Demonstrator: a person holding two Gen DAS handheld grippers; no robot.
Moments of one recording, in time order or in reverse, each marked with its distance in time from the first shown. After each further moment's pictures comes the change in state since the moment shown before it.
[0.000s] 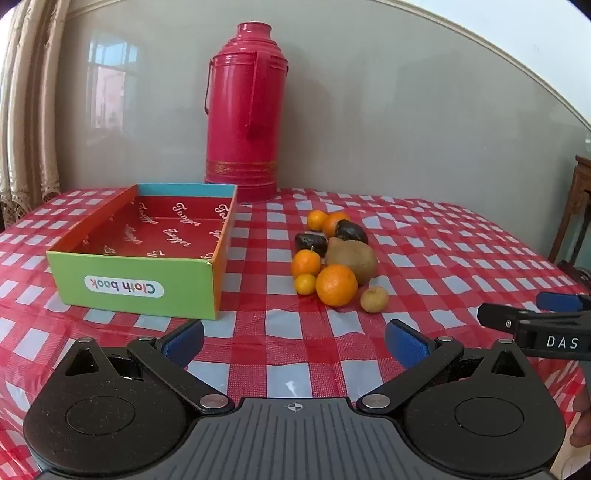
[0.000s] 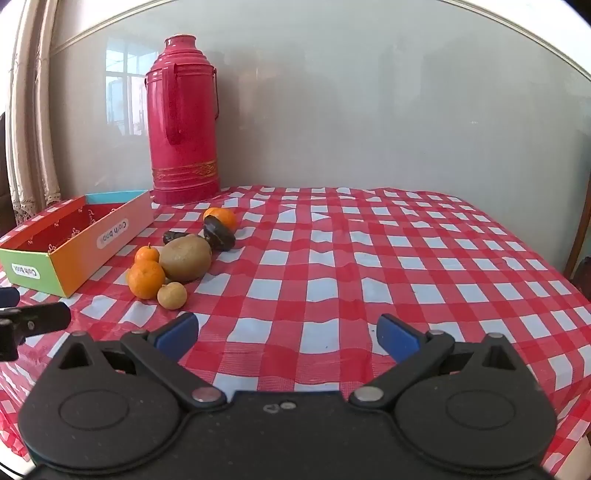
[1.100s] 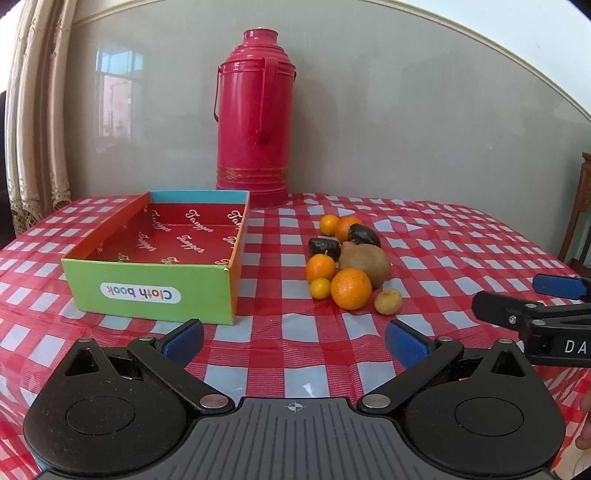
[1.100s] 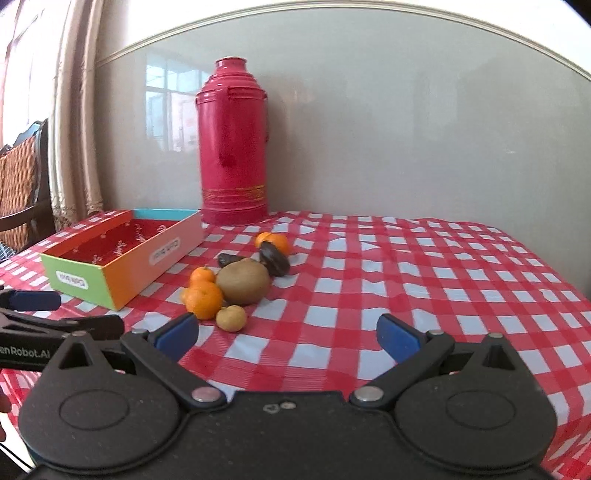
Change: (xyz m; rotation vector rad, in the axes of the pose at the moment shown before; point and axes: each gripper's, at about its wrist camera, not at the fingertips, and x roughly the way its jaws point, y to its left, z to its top) left arm 0.000 0.008 -0.001 0.041 0.002 0.030; right arm -0.009 0.023 0.006 -0.054 -0.088 0.137
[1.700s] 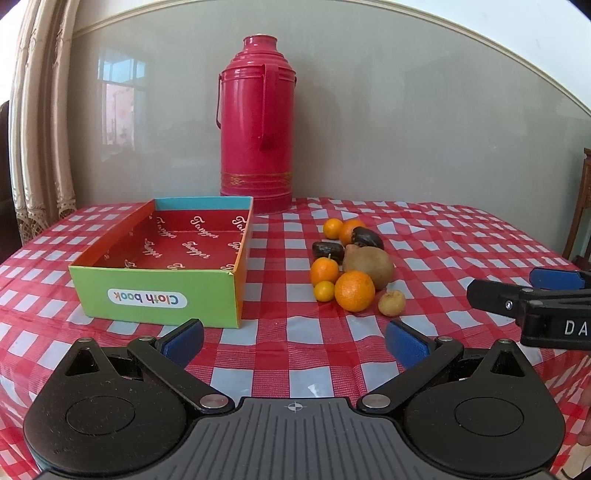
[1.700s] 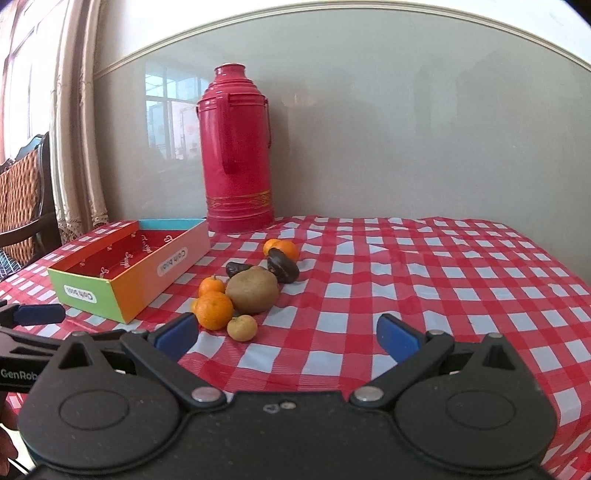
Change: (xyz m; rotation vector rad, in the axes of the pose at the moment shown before) left arm -0.004 -0.002 0.001 0.021 -0.013 0.016; right arm 0.000 0.000 0.001 0.045 -0.015 0.012
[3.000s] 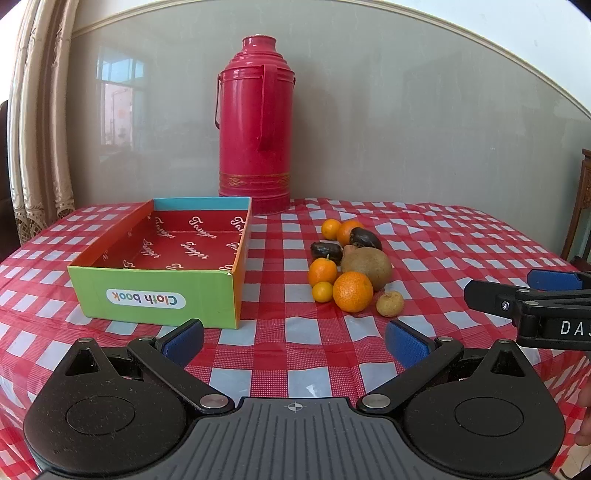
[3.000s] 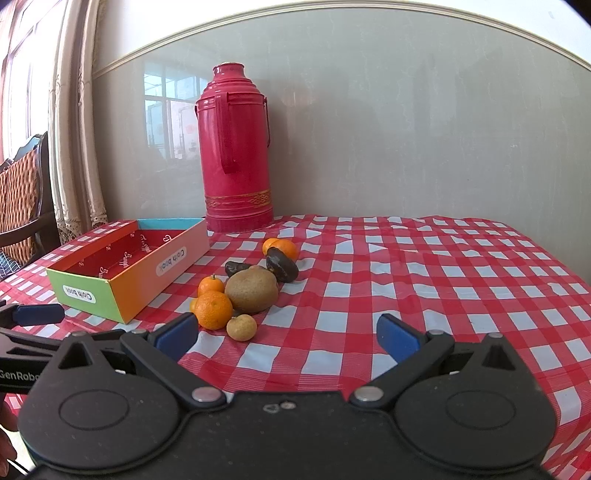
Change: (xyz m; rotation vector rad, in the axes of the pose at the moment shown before) left arm -0.001 -0.001 0.000 -0.004 -0.002 -0.002; right arm 0.002 0.002 0.001 -0.001 0.006 -0.002
